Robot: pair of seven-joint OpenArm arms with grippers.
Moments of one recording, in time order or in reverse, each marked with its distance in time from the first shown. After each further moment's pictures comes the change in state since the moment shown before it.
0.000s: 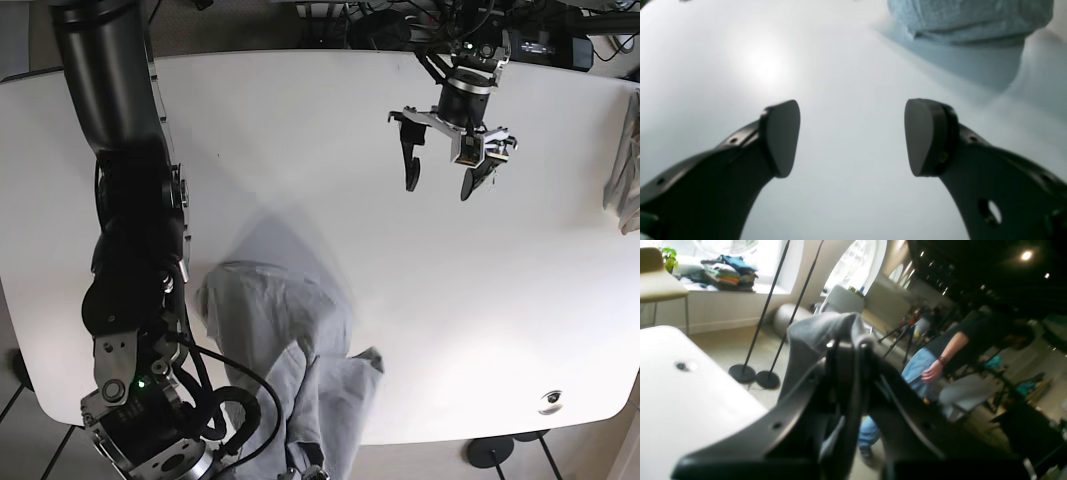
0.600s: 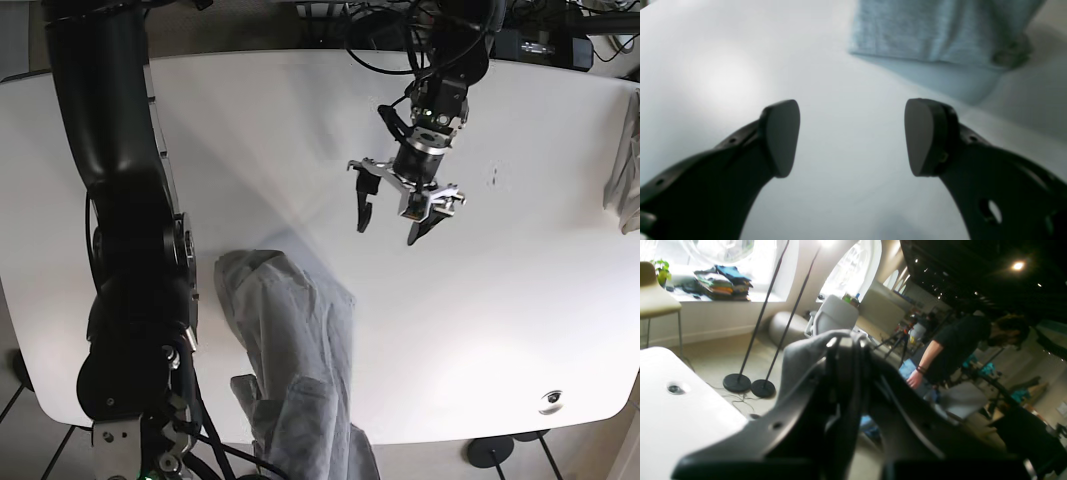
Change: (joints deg) left arm -24.3 -0.2 14.7 -27.1 -0.2 0.2 -6.3; right arm 13.4 -4.4 0.0 -12.4 0.0 -0.2 -3.0
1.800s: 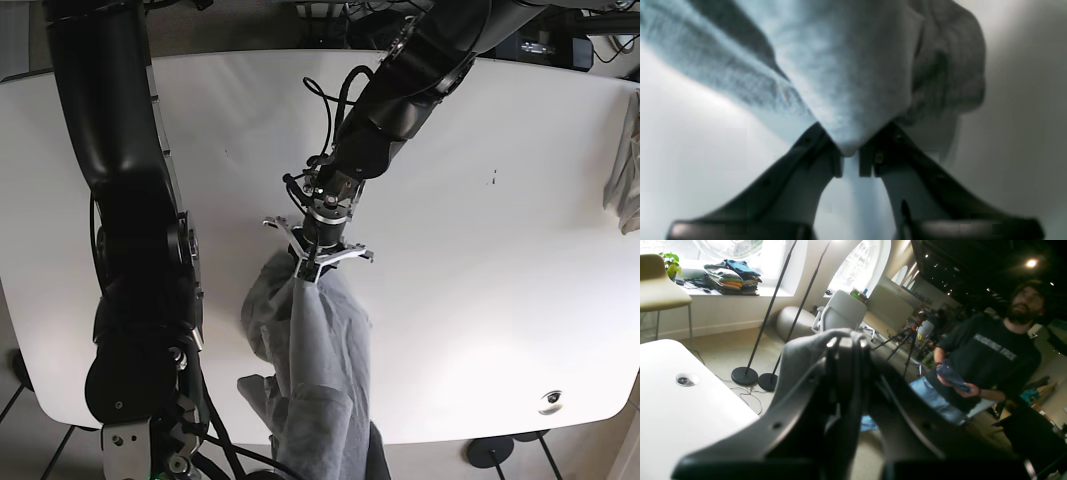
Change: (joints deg) left arm -28.4 16.3 14.8 -42.2 -0.4 17.7 -2.3; right arm -0.4 0.0 -0.2 -0.8 0.4 0.4 -0.5
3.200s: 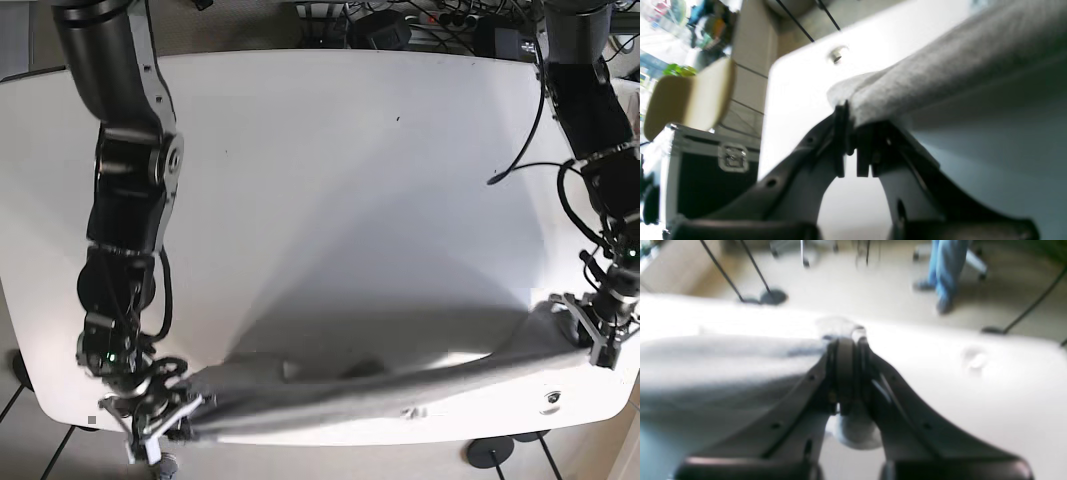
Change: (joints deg) left arm 1.2 -34.1 -47.5 46.4 0.7 -46.1 45.2; right arm -31.5 8.0 20.5 -18.3 -1.0 -3.8 11.0
